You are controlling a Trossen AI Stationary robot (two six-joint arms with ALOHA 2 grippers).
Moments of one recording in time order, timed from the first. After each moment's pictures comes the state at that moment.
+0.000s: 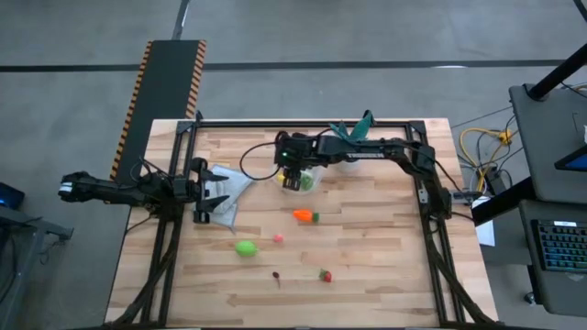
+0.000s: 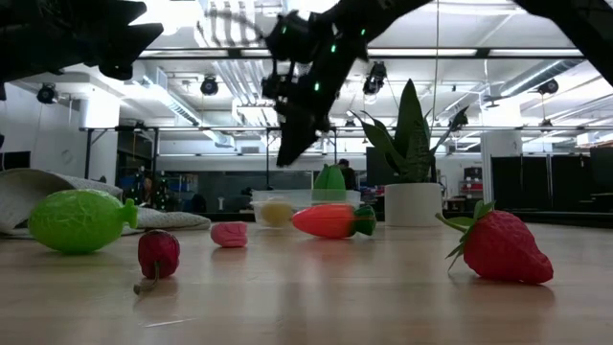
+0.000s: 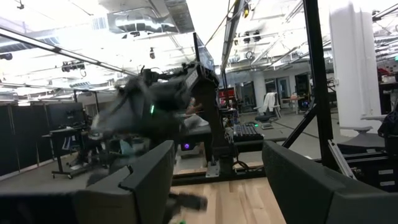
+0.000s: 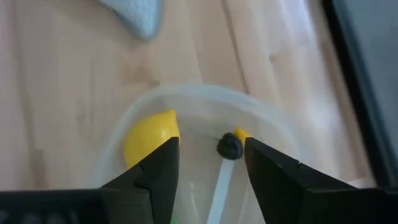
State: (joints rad) left arm -0.10 0.32 0.04 0.56 -0.15 0.19; right arm -0.20 2.09 1.74 -0.65 0.16 -0.11
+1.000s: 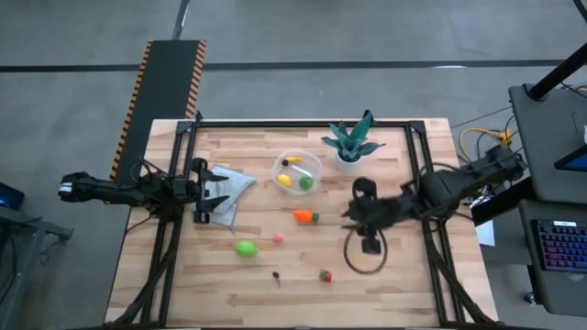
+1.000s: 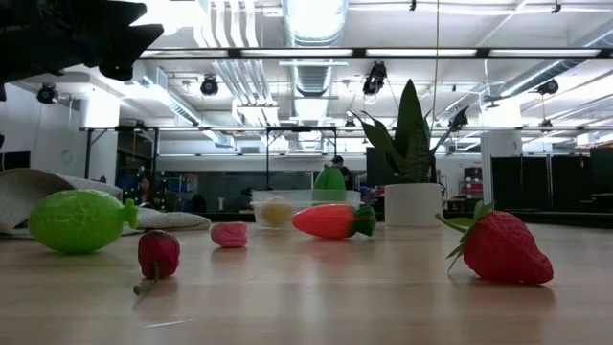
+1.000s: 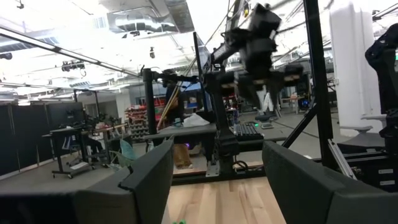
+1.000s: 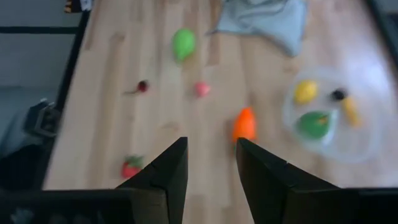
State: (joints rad) left arm -0.10 0.32 0.04 0.56 -0.15 0.19; right arm 0.42 1.36 1.41 -0.90 0.27 0.31
